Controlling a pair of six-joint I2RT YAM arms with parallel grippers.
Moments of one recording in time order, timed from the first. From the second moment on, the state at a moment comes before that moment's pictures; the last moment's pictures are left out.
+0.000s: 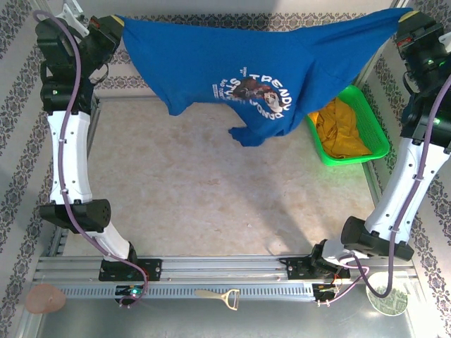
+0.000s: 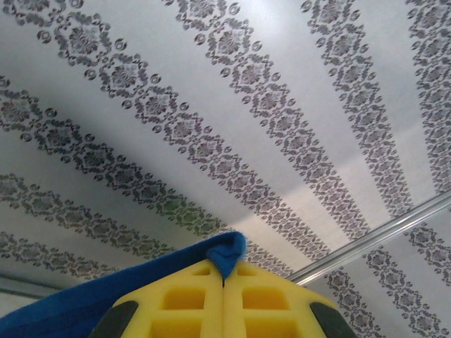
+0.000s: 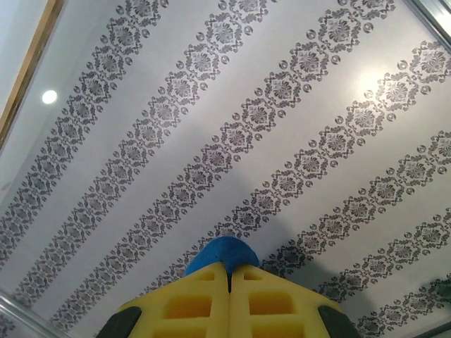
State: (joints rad) left arm 0.11 1.67 2.22 -0.48 0.43 -0.94; right arm -0.44 1.46 2.19 -0.52 -0.52 0.97
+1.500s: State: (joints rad) left arm 0.28 2.12 2.71 -0.39 0.59 -1.16; right arm -0.05 1.84 2.65 -0.48 -0.31 0.82
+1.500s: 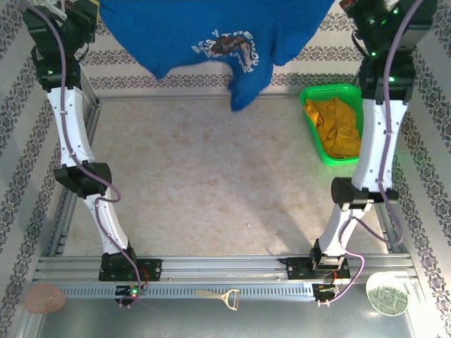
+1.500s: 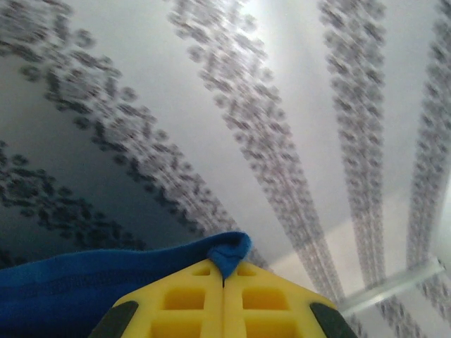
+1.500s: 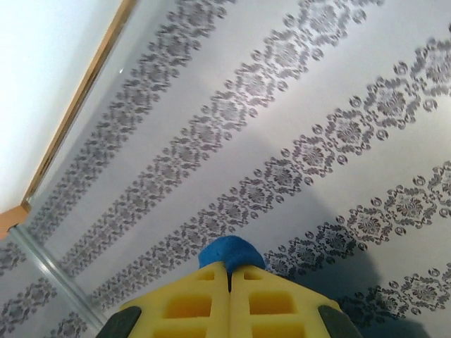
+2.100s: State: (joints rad) left arm 0.26 1.46 0.66 -0.11 0.63 -0.85; right arm 0.18 0.71 0.39 -0.44 -0.20 0.72
